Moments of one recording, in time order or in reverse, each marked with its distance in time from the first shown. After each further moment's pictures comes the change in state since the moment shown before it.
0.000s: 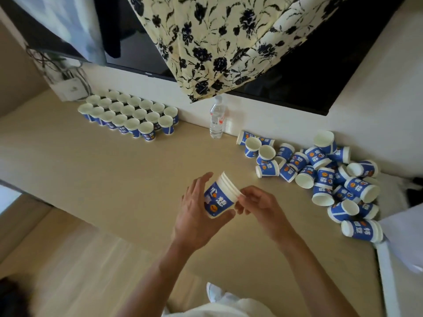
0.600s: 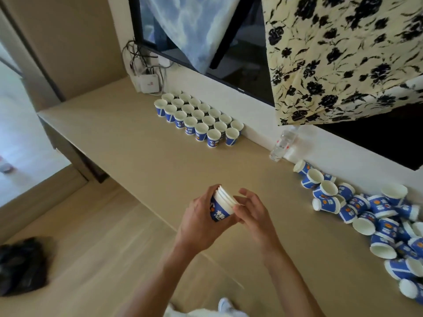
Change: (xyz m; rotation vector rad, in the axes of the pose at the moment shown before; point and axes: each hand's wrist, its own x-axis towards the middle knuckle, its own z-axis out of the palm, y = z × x) left_hand -0.040 -0.113 -0.172 -0.156 0.136 -0.103; right_hand 0.044 -0.027 0.237 0.101 -0.026 0.110
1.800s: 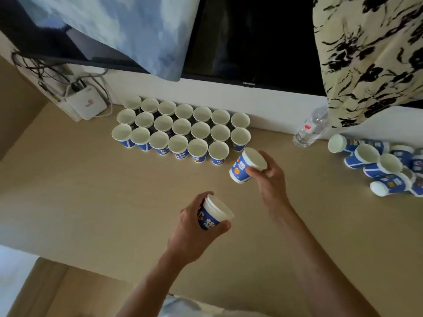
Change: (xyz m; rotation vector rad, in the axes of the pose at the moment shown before) left_hand 0.284 -0.145 -0.088 0.024 -0.444 -0.166; right_hand 0.330 0.031 0.034 0.226 0.601 -0.005
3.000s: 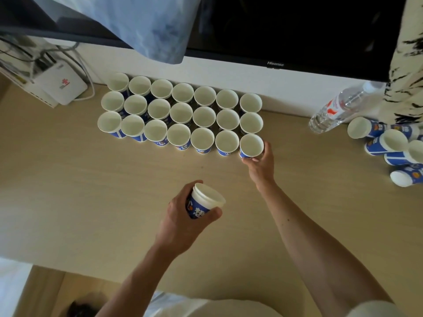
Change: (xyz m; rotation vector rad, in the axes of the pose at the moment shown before) left_hand 0.057 -0.029 -0.043 -0.066 -0.042 -0.103; right_hand 0.107 0.112 0.031 -0.330 0.242 0.011
